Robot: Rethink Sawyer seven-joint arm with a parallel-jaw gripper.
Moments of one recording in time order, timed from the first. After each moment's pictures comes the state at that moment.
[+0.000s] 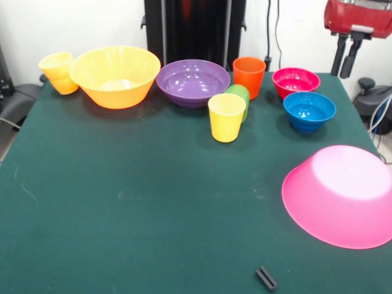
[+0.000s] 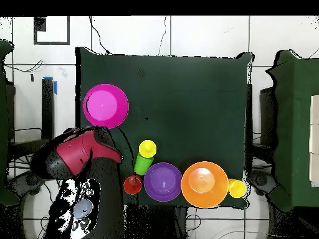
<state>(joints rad) 0.23 -0.78 -0.06 1.66 -0.33 0.45 2.23</state>
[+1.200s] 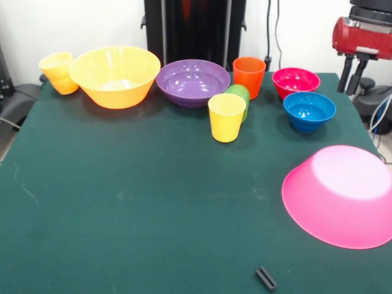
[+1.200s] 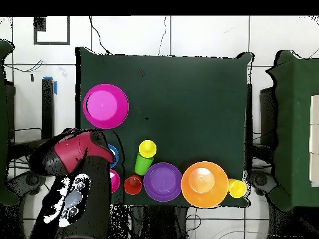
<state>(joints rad) 0.32 -0.66 -0.16 1.62 -0.17 0.40 2.28</state>
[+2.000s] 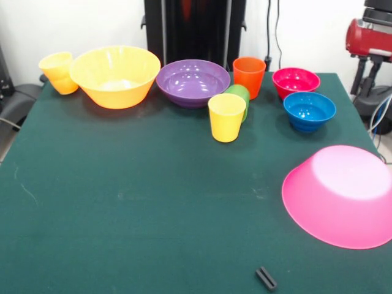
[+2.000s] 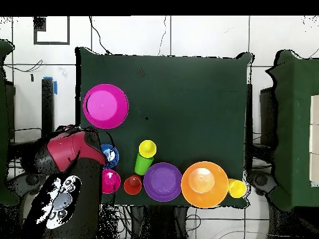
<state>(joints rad) 0.40 -0.61 -0.24 1.57 -0.04 0.39 2.28</state>
